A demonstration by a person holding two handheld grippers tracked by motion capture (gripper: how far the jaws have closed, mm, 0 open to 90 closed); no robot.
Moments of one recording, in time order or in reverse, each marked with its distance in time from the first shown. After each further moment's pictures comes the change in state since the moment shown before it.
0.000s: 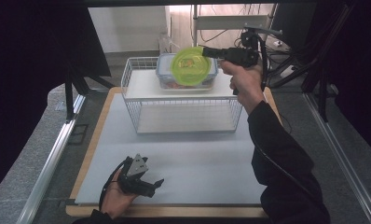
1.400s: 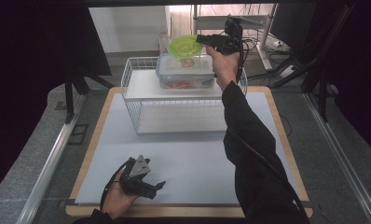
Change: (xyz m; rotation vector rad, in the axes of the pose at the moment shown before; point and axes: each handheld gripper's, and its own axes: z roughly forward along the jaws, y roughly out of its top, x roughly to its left) left arm -0.003 0.000 0.005 0.022 -0.032 0.021; right arm -0.034 0.029 0.064 -0.116 -0.280 0.017
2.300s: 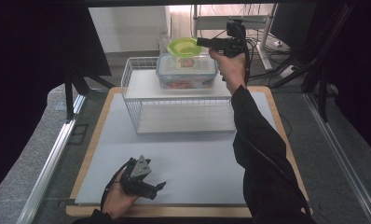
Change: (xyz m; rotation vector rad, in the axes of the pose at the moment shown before) left arm -0.002 0.000 0.001 0.006 0.002 0.009; right arm 0.001 -0.001 -0.016 0.035 -0.026 -0.178
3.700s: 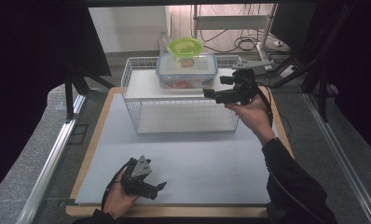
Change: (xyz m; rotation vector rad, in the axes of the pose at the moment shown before) left arm -0.001 0.000 0.002 -0.001 0.003 -0.011; right arm 0.021 -0.099 -0.076 0.117 0.066 -0.371
